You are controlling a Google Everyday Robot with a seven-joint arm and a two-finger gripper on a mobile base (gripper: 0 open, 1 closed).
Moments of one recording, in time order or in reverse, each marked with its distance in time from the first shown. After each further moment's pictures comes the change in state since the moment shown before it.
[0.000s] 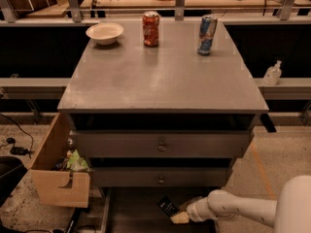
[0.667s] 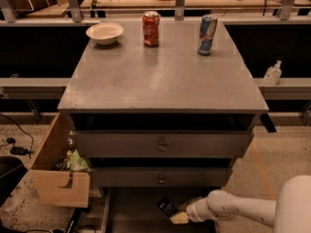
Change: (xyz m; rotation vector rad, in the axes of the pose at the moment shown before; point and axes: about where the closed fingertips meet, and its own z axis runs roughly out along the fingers) arm 0.000 0.000 0.003 -0.003 -0.001 0.002
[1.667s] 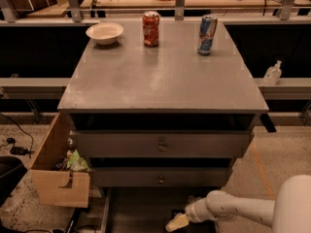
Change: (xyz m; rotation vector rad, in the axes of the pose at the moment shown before) arm 0.001 0.004 0.004 -0.009 0.002 0.000
